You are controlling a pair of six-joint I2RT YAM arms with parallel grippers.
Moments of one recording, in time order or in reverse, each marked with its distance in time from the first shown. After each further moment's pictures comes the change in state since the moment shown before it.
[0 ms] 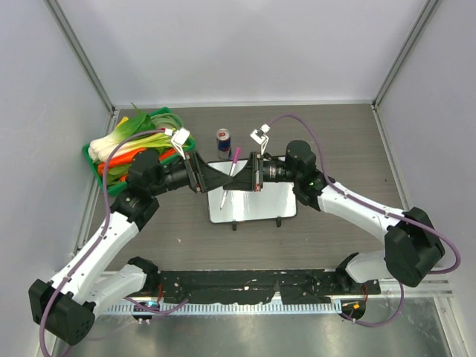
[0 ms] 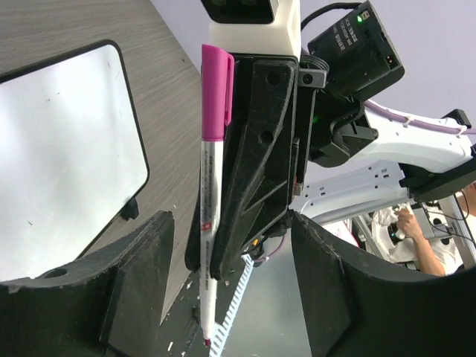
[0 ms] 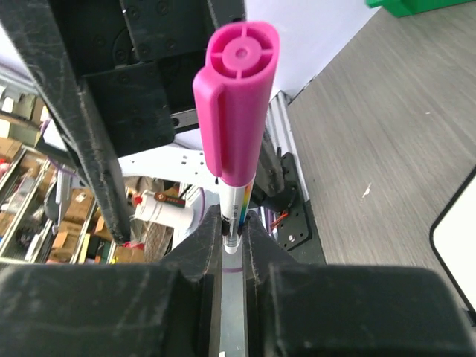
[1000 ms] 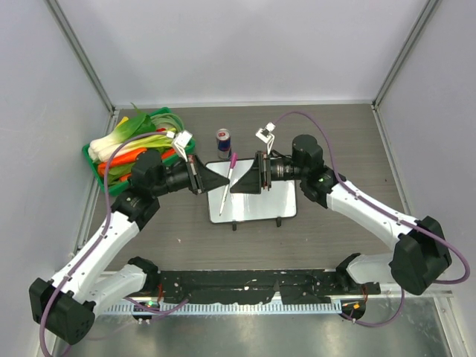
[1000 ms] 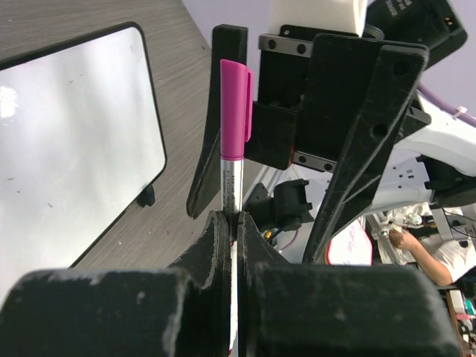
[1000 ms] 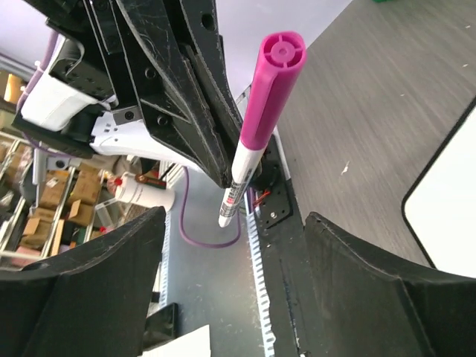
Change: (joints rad) left arm -0.003 -0.005 -0.002 -0.092 -0.042 0.056; right arm -0.052 -0.081 0.045 -0.271 -0.022 -0.174
